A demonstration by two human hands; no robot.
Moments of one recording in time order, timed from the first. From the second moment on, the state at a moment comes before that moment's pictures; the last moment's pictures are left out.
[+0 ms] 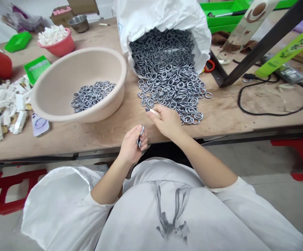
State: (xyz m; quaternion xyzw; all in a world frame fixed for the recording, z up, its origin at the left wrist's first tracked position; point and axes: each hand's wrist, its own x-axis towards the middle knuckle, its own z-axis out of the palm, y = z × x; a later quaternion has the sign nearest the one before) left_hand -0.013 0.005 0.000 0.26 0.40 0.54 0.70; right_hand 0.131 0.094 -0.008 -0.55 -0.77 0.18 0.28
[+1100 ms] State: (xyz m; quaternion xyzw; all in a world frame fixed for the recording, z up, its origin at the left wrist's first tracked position) left_hand -0.002 0.010 0.001 0.27 0.39 0.46 0.75; right_hand 0.128 0.051 -0.014 -0.31 -0.54 0.63 0.46
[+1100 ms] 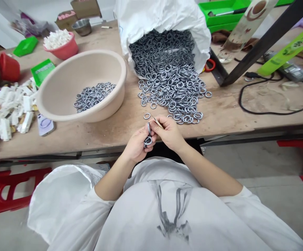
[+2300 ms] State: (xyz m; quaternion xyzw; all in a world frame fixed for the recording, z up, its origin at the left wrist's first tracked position) left_hand -0.008 -0.007 0.011 0.27 0.41 0.51 0.70; right_hand 0.144 0.080 -0.010 -0.55 -0.78 0.18 0.25
